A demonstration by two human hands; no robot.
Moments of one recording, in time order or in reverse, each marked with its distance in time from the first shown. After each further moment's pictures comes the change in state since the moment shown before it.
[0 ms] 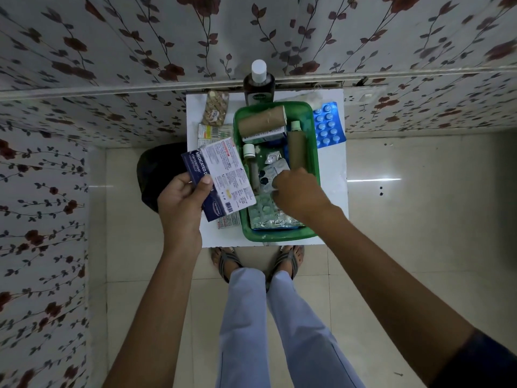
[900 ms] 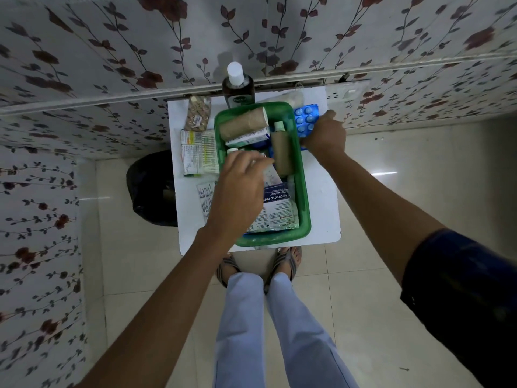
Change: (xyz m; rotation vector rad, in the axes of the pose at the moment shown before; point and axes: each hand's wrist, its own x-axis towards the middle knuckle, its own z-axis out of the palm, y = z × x) left_hand 0.008 -0.015 0.077 0.958 -0.349 0.992; right_hand 0.104 0.100 -0.015 0.316 0.329 0.531
